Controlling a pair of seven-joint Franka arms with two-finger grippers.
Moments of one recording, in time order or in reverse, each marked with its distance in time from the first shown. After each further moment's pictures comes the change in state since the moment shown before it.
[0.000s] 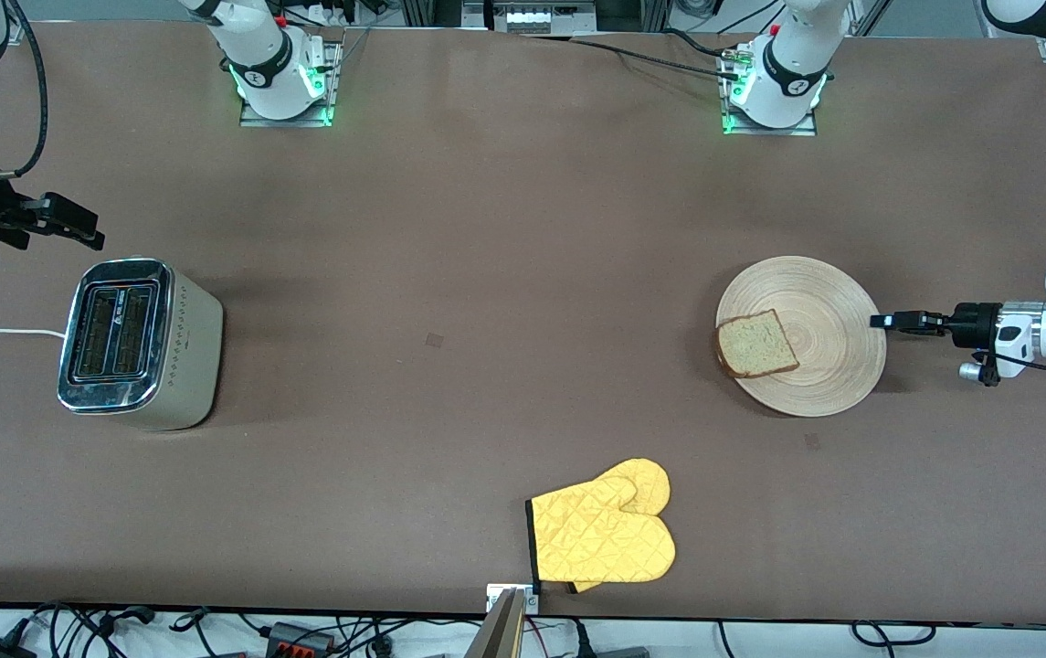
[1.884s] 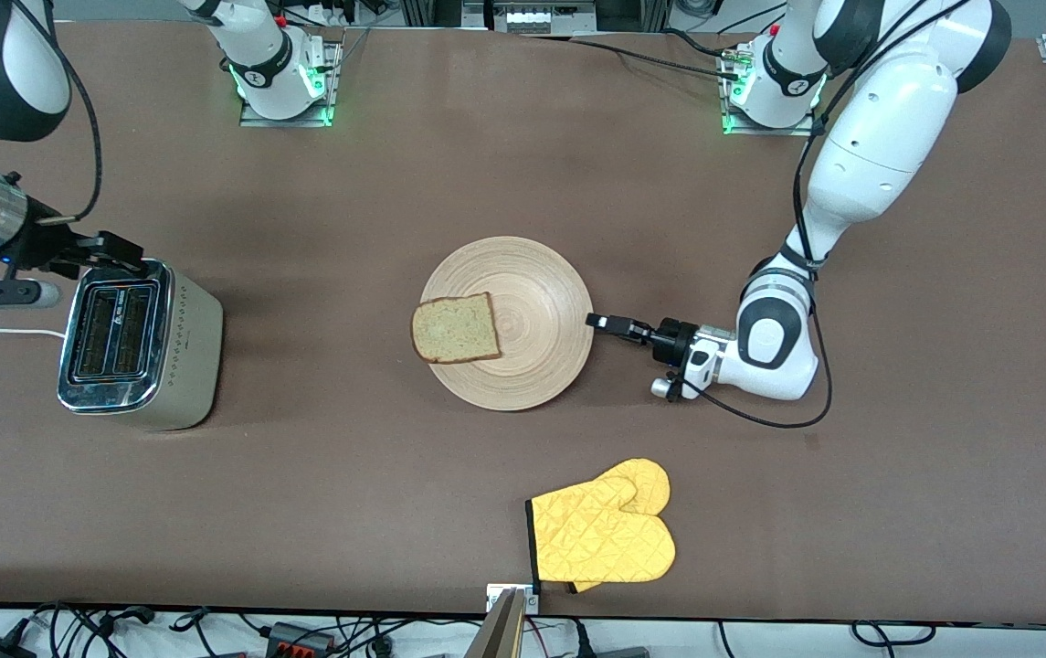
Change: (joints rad) left arm -0.695 0.155 -0.065 0.042 -0.775 0.093 -0.056; right arm 0.021 0.070 0.009 -0.107 0.048 0.132 0.000
